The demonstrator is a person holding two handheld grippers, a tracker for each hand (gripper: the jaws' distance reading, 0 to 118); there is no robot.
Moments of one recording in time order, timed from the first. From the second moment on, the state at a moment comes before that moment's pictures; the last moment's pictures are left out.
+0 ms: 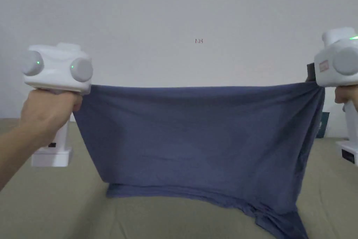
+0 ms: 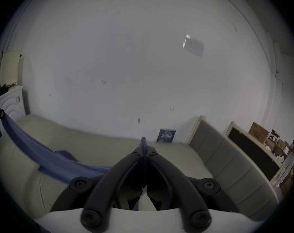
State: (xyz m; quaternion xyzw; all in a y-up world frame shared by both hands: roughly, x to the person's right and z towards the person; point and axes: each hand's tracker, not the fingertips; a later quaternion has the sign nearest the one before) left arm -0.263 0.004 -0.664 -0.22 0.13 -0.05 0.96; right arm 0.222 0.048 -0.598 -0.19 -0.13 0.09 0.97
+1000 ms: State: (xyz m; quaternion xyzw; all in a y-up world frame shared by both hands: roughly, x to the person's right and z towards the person) left arm -0.339 -0.232 -0.242 -0.46 0.04 -0.04 0.89; right arm 0.224 -0.251 -0.159 -0.41 -0.06 -0.04 0.91
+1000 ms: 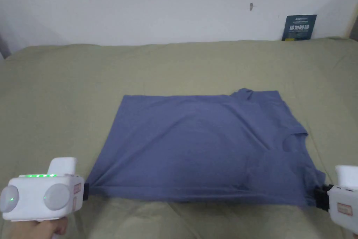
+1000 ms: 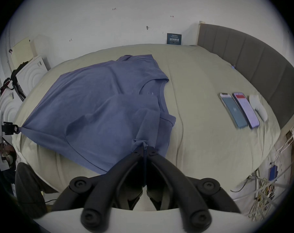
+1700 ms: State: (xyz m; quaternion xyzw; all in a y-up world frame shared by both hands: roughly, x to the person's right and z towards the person) left arm -0.380 -0.229 -0.173 -0.45 0.02 0.07 0.89; right arm 0.219 -0.231 -0.103 -0.41 -0.11 -0.04 0.91
